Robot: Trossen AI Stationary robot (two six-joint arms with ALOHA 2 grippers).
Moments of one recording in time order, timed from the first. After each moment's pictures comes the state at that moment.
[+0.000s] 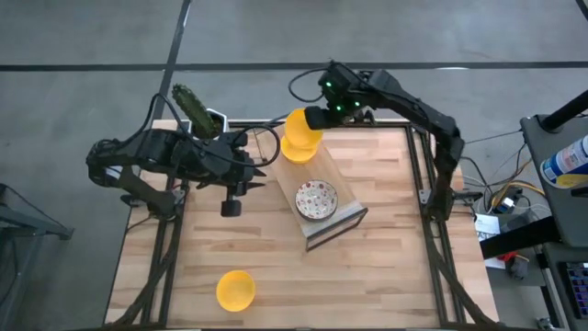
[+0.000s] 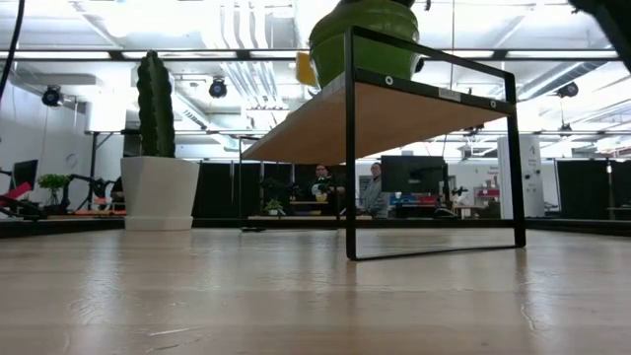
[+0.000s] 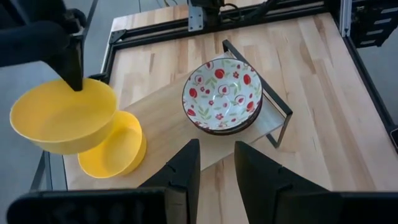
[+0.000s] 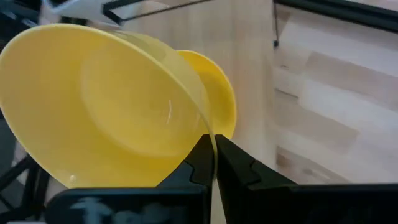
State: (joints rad) left arm -0.18 1.42 1.94 -1.21 -0.26 0.02; right arm -0.48 1.89 2.14 -1.31 -0.15 0.79
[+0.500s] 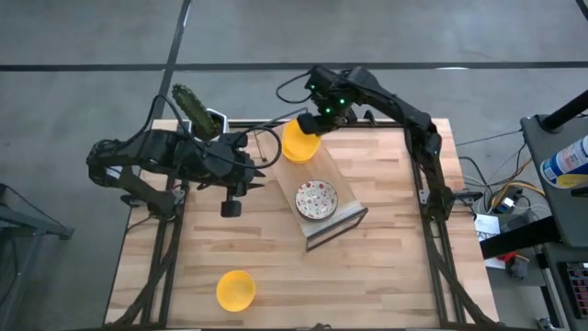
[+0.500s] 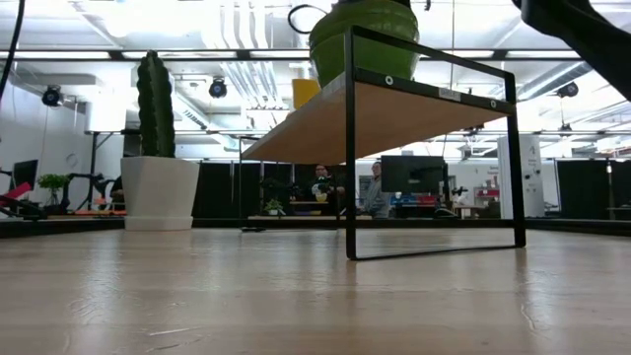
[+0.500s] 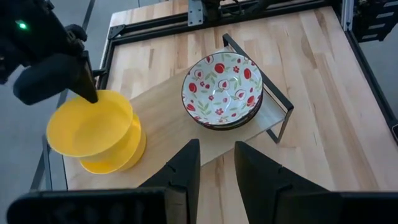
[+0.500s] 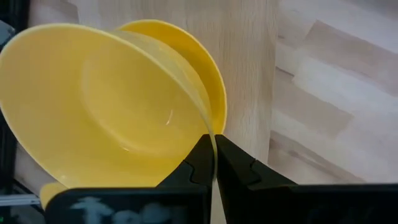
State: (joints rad) left arm -0.18 1.42 1.93 -1.21 -0.26 0.02; right arm -0.51 2.10 2.35 -1.50 -0.23 0.69
